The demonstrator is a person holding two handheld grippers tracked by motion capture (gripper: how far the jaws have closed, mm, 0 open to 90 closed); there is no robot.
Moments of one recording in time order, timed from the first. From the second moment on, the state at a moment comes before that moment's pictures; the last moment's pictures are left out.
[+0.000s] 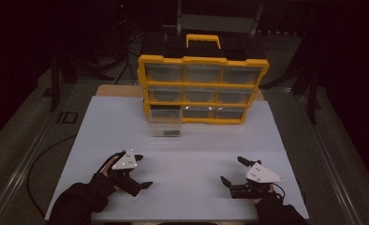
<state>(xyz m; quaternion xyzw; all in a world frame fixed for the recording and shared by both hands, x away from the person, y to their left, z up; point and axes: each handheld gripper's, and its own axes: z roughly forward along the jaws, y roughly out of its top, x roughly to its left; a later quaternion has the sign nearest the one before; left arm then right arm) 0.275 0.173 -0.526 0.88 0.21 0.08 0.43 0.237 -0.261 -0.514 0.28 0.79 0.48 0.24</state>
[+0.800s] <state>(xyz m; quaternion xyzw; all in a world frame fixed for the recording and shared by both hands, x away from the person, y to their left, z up) 0.276 0.168 -0.521 0.88 0.21 0.06 0.43 0.235 -0.262 -0.514 0.29 0.79 0.48 0.25</state>
